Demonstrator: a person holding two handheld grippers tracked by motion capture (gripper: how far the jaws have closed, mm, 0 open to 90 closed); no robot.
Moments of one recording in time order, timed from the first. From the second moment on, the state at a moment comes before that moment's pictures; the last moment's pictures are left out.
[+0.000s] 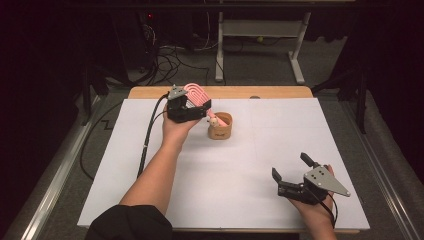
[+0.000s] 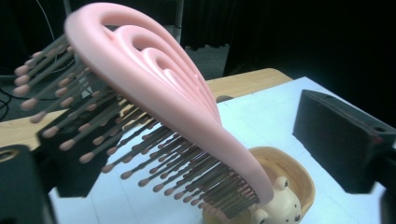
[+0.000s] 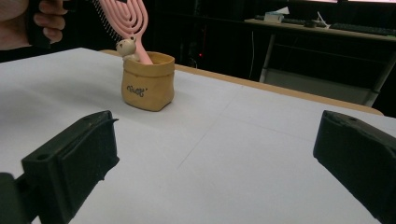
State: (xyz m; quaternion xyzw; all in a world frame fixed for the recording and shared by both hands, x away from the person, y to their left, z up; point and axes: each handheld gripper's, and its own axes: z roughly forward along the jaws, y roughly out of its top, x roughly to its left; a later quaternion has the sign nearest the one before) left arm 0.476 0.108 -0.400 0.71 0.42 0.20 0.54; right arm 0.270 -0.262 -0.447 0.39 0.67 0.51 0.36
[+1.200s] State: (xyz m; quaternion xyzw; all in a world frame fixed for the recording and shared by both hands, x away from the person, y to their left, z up) left arm 0.461 0.119 -0.404 0.71 0.40 0.21 0.54; right arm 0.270 -0.261 -0.448 0.39 0.67 0.51 0.36
